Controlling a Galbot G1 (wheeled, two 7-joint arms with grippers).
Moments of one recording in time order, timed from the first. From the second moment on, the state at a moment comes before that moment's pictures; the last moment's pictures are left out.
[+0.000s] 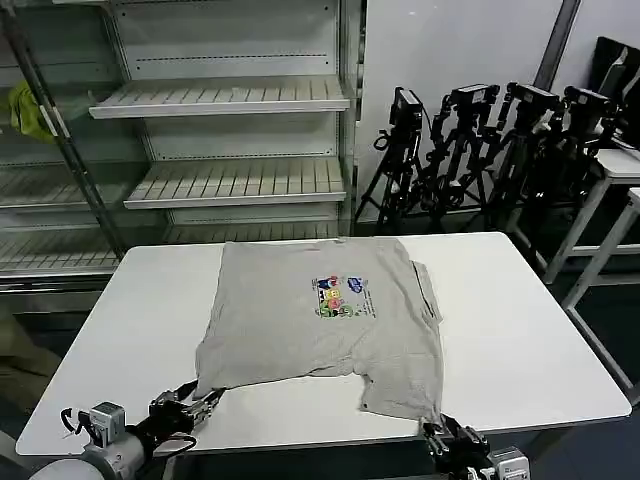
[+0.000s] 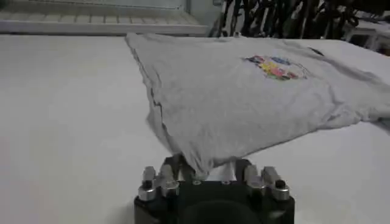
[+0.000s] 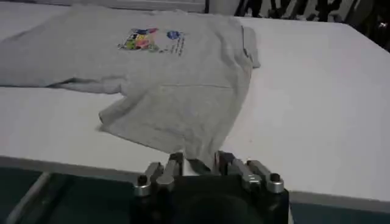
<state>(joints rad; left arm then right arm) 1.65 -0.71 -0.58 -2.15 -0.89 0.56 -0.07 -1.74 0.80 0.38 2.40 0.72 -0.57 0.50</state>
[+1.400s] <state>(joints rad) 1.77 -0.67 -0.69 -2.22 -0.88 0.53 -0.05 -1.88 0.74 0.53 2.53 0.71 -0.57 0.51</state>
